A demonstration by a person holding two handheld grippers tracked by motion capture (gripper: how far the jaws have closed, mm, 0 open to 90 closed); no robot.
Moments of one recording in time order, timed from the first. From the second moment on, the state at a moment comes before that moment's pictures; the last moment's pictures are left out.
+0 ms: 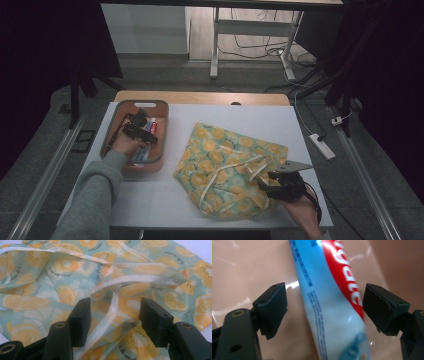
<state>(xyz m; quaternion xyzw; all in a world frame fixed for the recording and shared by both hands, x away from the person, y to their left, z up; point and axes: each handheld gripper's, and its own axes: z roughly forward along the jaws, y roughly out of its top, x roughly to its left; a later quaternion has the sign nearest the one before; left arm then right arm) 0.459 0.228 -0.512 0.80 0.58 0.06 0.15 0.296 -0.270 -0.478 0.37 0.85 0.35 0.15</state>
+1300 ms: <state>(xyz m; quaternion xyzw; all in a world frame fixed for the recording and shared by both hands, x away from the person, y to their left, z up) 0.385 0.245 -0.390 0.79 0.46 0.13 0.39 0.317 -0.284 -0.470 0.38 0.82 0.39 0.16</state>
